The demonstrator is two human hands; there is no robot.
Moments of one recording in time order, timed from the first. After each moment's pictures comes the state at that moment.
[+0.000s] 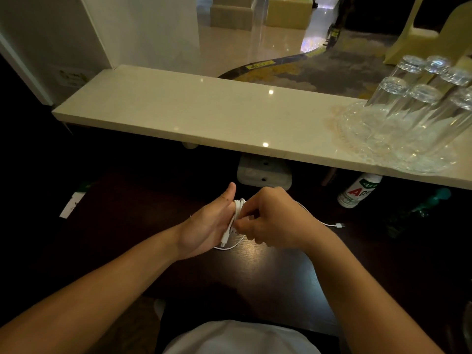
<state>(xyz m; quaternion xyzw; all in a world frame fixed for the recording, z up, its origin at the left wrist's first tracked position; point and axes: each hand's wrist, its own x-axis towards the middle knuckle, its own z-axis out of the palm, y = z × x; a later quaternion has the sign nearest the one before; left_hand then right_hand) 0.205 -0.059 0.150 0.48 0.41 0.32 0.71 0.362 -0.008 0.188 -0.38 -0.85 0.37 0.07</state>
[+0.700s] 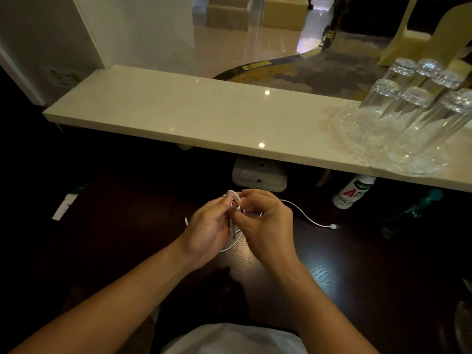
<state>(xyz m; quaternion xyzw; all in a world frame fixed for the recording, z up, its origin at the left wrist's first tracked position) 0.228 -0.057 0.134 0.34 0.38 0.53 0.68 0.346 -0.028 0.138 -0.49 -0.65 0.41 0.42</state>
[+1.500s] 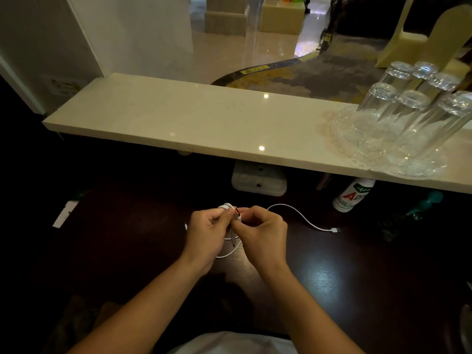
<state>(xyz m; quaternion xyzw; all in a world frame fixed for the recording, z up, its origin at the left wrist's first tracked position) 0.230 -0.049 0.101 0.38 0.60 0.55 0.43 0.340 -0.029 0.123 -0.53 -0.56 0.48 0.42</state>
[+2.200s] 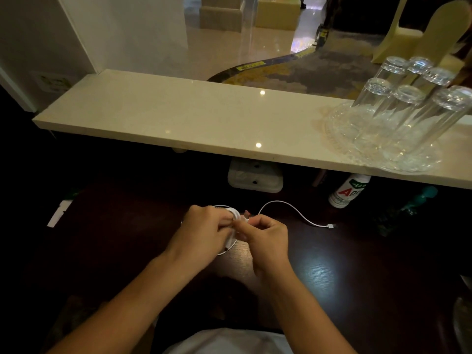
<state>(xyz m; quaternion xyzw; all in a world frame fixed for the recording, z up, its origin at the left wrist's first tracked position) 0.222 -0.059 0.130 0.61 0.69 0.29 0.25 0.351 -0.027 0.101 -0.56 -0.38 0.62 0.41</state>
